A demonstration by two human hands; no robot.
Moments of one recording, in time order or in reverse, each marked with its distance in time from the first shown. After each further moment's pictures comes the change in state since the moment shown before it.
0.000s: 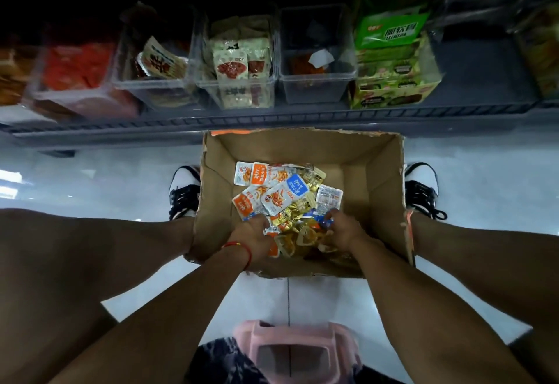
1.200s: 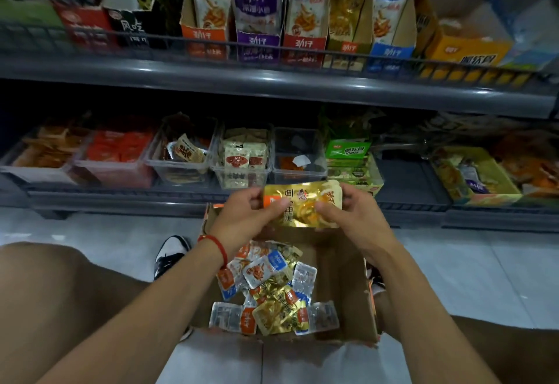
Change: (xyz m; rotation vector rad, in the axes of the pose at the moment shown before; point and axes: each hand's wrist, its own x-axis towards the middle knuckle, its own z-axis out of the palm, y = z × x) left_hand -0.110 0.098 -0.140 -0.878 0.222 0.518; right_hand -0.185 -0.110 -0.170 0.785 0.337 -0.646
